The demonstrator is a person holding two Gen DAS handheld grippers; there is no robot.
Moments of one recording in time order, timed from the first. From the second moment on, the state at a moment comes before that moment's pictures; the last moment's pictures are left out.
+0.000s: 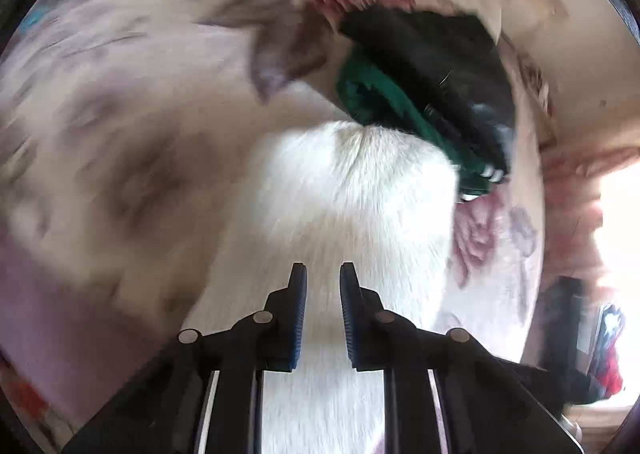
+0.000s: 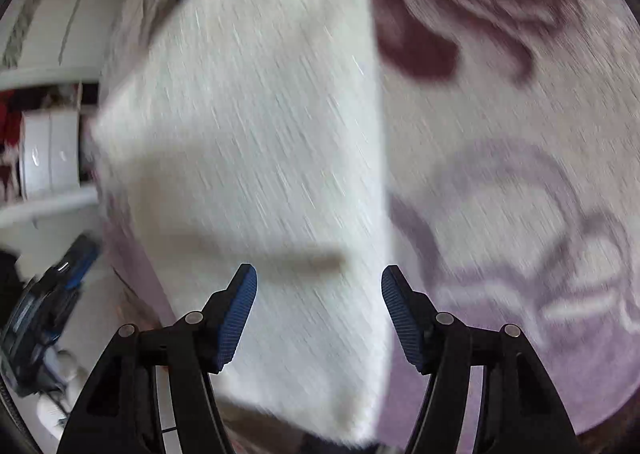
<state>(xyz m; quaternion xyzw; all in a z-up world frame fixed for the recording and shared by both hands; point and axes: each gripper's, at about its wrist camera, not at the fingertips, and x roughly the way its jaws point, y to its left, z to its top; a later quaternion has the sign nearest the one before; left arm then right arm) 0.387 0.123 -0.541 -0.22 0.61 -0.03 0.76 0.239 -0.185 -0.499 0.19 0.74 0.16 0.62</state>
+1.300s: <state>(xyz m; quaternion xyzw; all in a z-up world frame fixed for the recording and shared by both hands) 0.314 0.211 -0.533 -0.18 0.65 -0.08 0.74 0.319 -0.180 -0.499 0.25 0.76 0.15 0.58</state>
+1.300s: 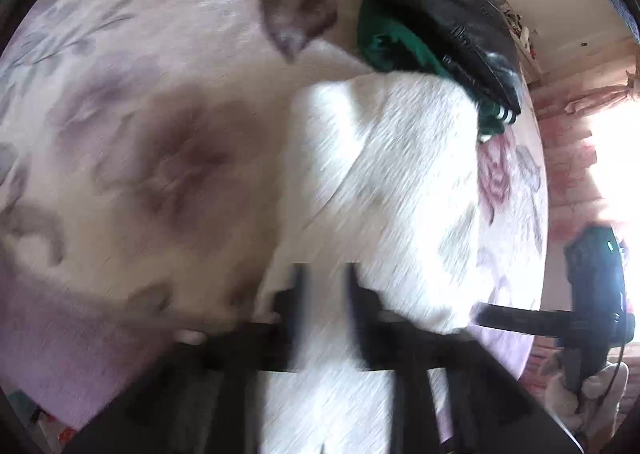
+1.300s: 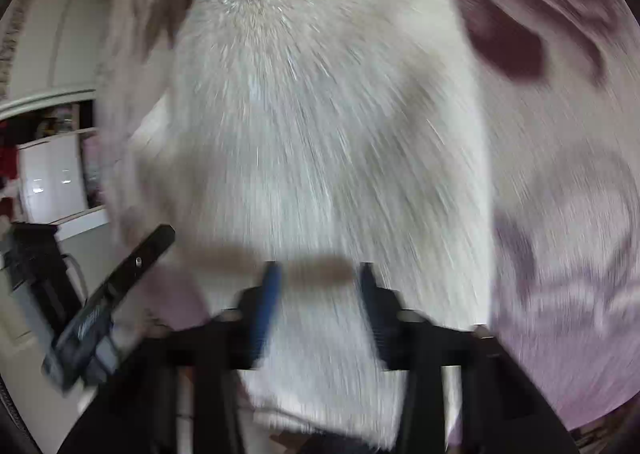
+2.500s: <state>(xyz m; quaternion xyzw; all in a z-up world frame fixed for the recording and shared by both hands) 0.165 0.224 -0.633 -0.31 0.67 -0.12 0.67 0.151 -0.261 -0.634 0.46 0.71 0.19 0.49</state>
